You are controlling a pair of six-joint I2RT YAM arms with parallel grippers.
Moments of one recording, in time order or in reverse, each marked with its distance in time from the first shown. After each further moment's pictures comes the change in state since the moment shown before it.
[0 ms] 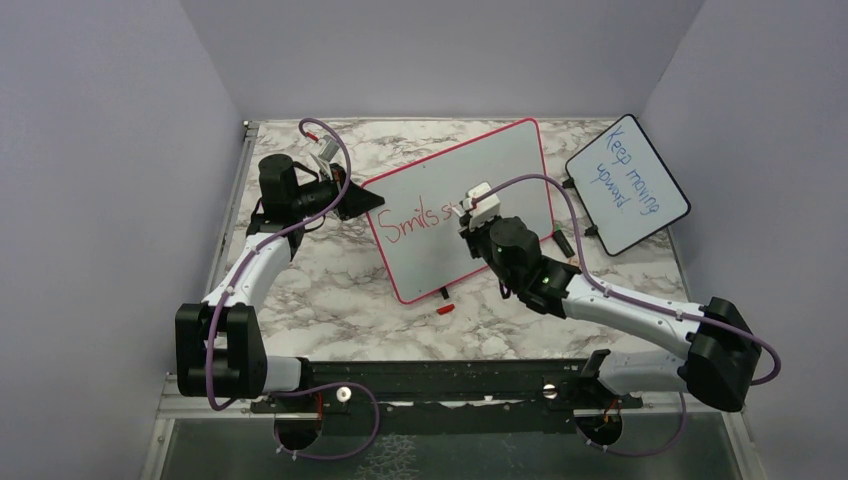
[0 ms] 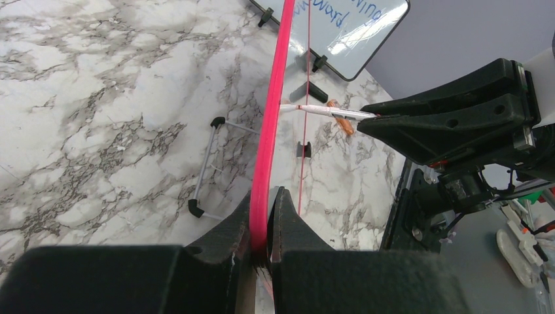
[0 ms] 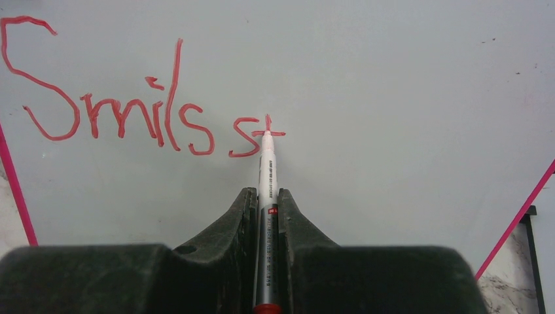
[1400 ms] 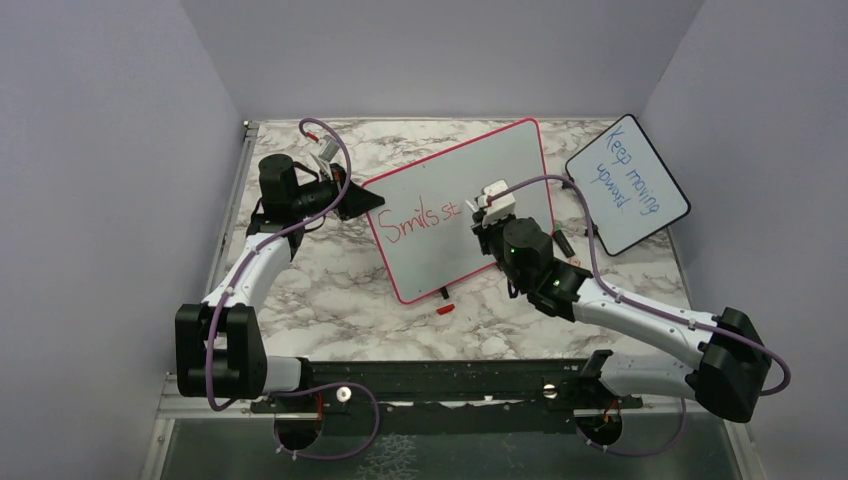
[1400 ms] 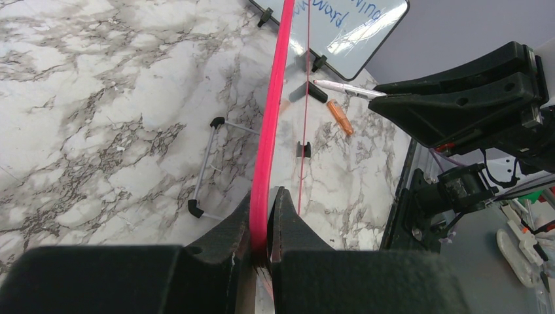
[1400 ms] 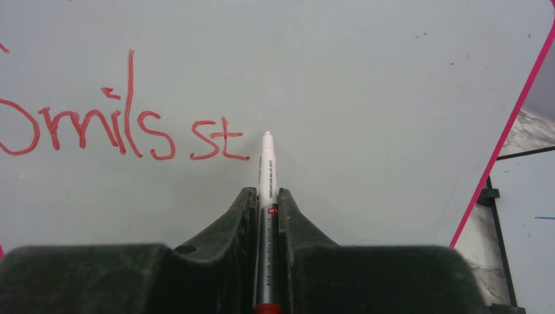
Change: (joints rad) left arm -0.002 -0.002 0.000 -0.001 0.000 0.000; right arm -0.022 -0.075 -0.038 -0.003 0.046 -0.008
